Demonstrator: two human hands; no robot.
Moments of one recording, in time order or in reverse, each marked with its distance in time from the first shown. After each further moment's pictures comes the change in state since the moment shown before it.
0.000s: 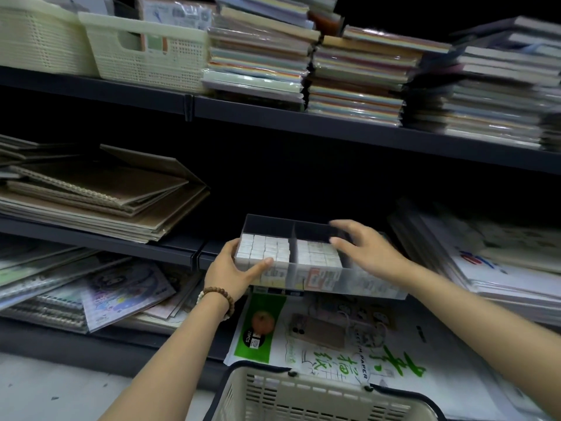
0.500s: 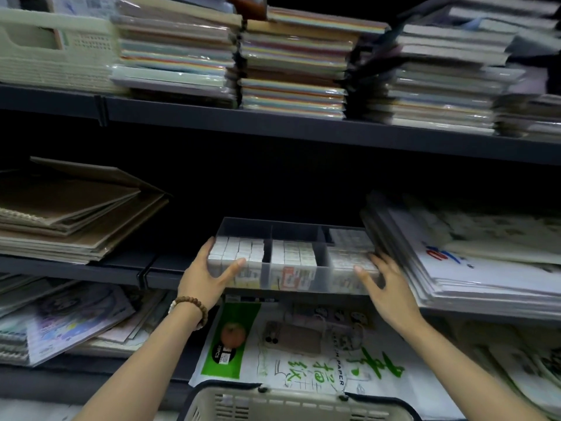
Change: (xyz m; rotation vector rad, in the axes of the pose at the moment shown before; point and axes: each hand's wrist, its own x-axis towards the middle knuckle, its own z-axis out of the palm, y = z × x) left_hand 0.016 0.020 0.044 0.069 -0.005 0.025; right_hand -0.040 0.137 -0.009 -0.048 0.375 0.215
